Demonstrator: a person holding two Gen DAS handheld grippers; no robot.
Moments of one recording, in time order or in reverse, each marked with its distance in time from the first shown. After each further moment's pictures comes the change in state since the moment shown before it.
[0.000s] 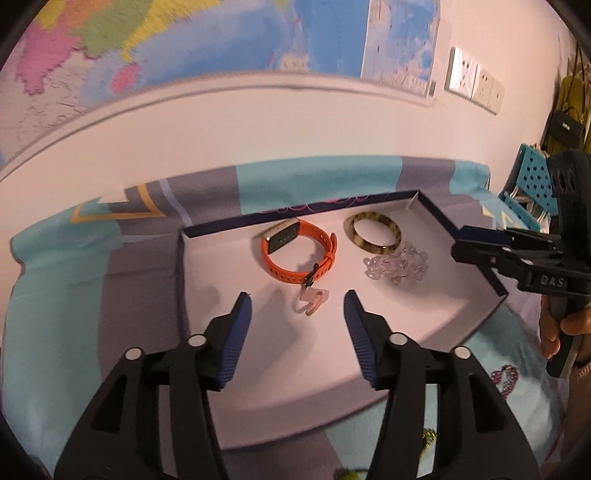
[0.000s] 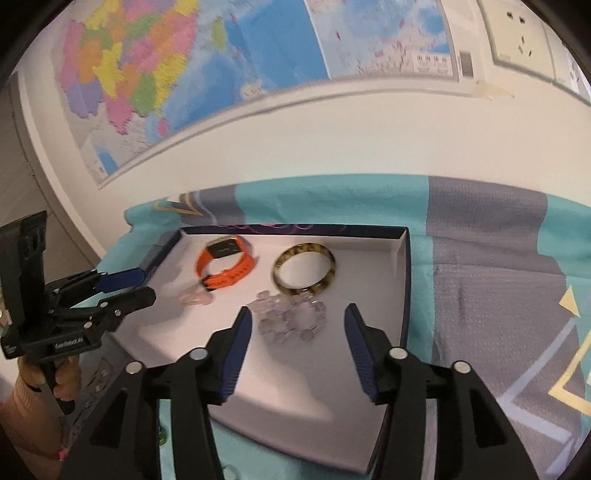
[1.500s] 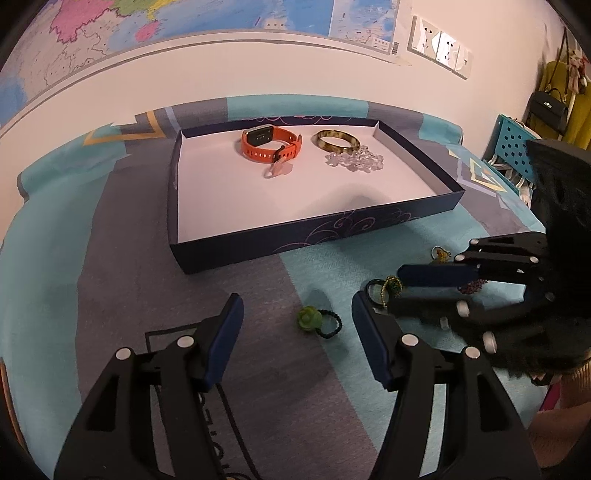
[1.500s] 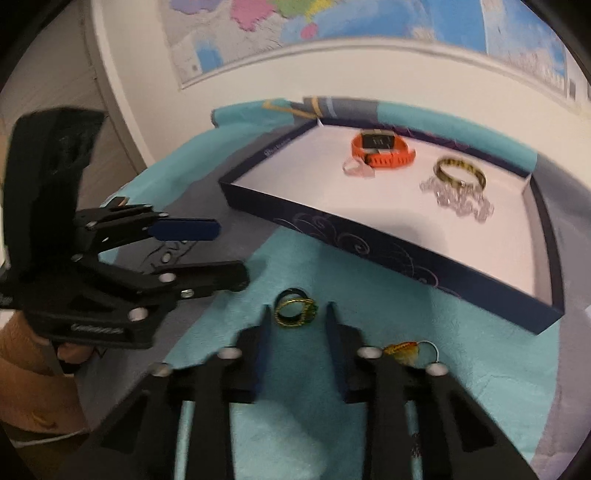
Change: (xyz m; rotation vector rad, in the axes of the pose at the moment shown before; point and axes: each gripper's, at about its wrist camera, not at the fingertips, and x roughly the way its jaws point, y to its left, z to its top) left arm -0.038 -0.020 -0.103 -0.003 0.084 -0.047; right arm 0.003 0.115 -0.101 -0.237 0.181 0.113
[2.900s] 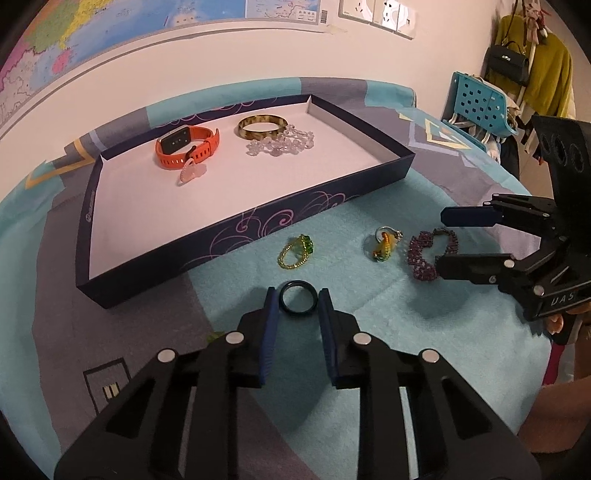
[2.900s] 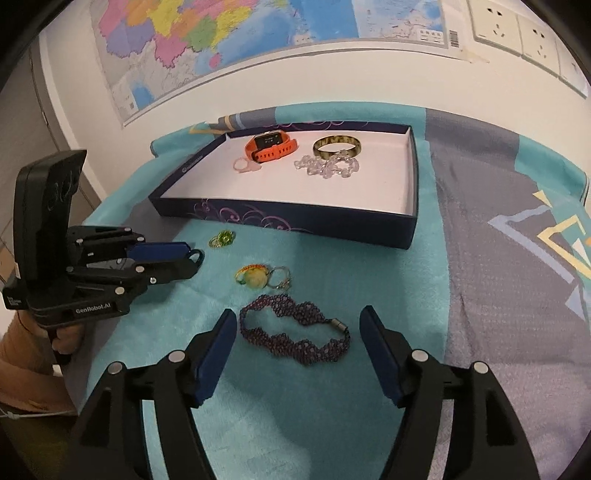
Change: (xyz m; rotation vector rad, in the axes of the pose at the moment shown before) left arm 0.024 -0.050 0.006 0.177 0.058 -0.102; right arm -0.058 -0.058 -0.051 0.168 -0.053 -0.146
